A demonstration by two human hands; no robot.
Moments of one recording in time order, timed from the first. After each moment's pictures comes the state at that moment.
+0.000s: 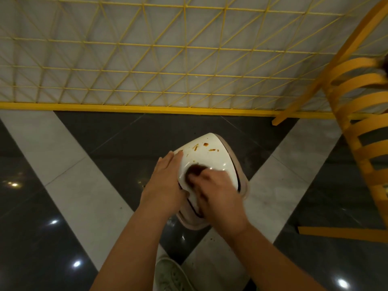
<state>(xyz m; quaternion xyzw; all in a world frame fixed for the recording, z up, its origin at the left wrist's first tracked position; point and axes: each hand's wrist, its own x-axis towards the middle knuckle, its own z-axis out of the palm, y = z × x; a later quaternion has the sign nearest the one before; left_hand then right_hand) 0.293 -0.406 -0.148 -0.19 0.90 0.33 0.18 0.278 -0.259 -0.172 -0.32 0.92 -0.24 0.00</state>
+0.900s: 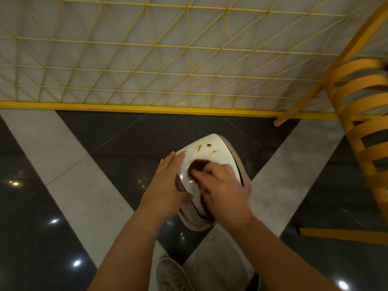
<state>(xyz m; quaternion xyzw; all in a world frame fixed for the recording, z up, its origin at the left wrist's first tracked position) 0.299 -0.412 -0.151 -0.19 0.87 0.42 0.17 0.265 -0.258 -0.169 -0.34 0.91 -0.23 -0.03</state>
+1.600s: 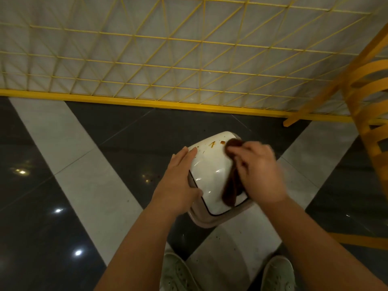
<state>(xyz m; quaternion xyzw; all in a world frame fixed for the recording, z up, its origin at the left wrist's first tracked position) 0.302 -0.413 -0.156 -0.18 0.87 0.42 0.17 0.219 -0.233 -0.163 -0.23 0.95 -0.21 -0.01</state>
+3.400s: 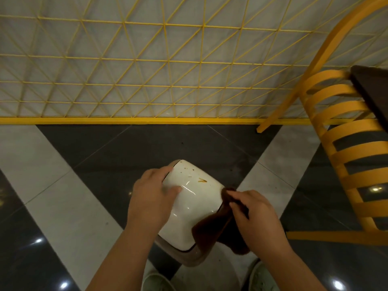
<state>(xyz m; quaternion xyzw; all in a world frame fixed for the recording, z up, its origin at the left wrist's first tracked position) 0.286 -0.390 -0.142 -0.25 0.89 0.39 0.07 0.269 -0.172 -0.141 -0.10 0.95 -0.25 0.12</state>
